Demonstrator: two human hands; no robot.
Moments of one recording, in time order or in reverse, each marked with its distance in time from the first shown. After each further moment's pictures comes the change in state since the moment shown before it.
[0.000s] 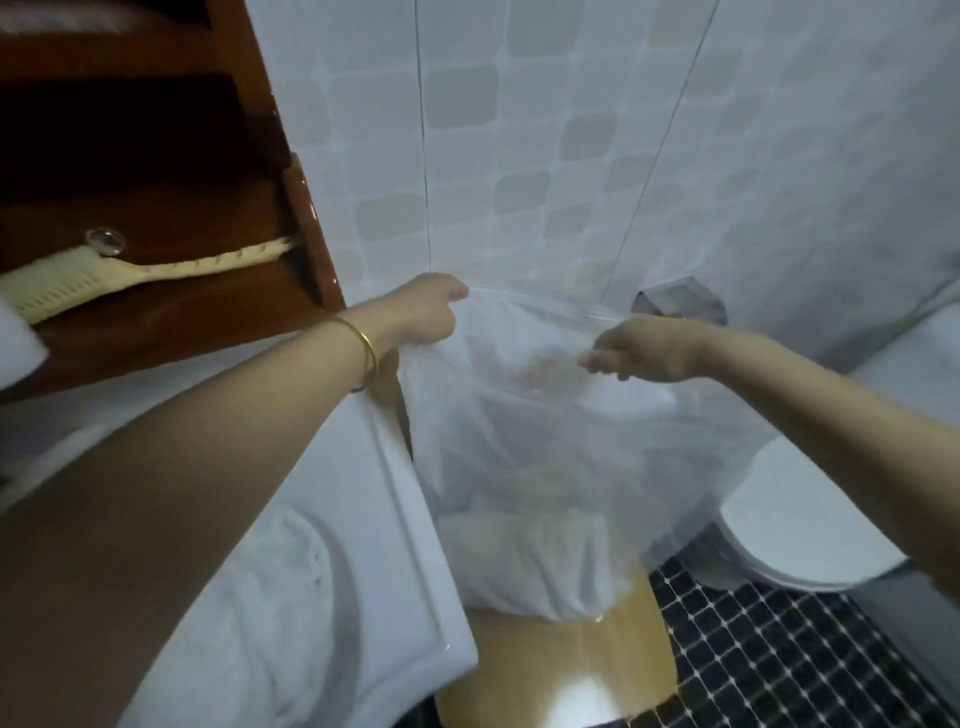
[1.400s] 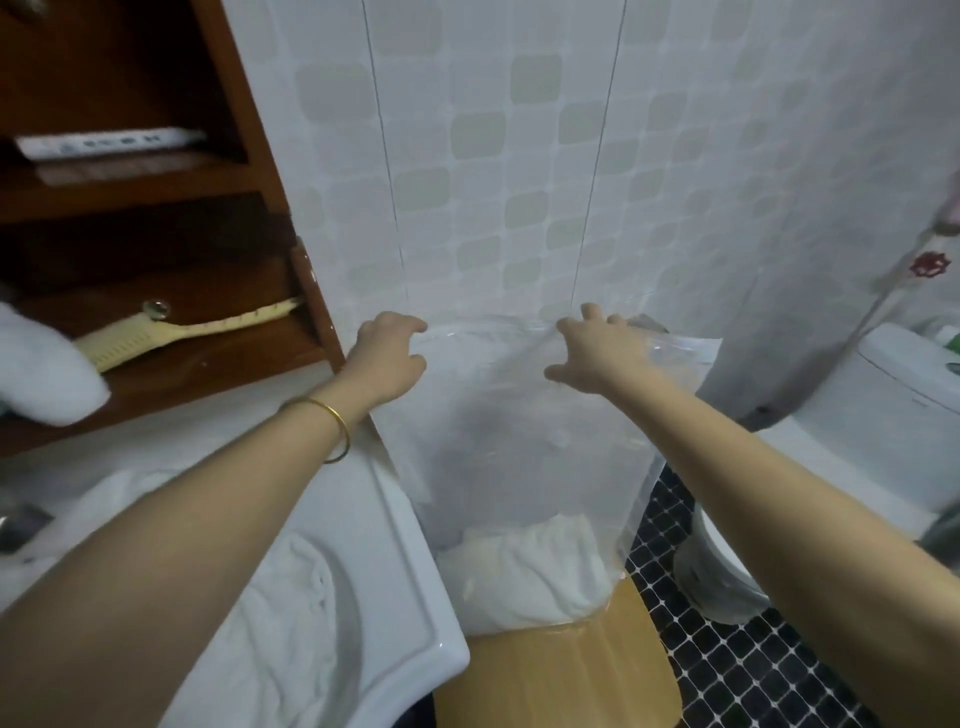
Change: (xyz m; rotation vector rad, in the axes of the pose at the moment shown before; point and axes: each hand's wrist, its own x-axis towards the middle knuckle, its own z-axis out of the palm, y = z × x) left_hand -0.055 -0.008 0.002 0.098 0.344 0.088; right_hand -0.037 -0.036 0.008 -0.164 0.548 0.249
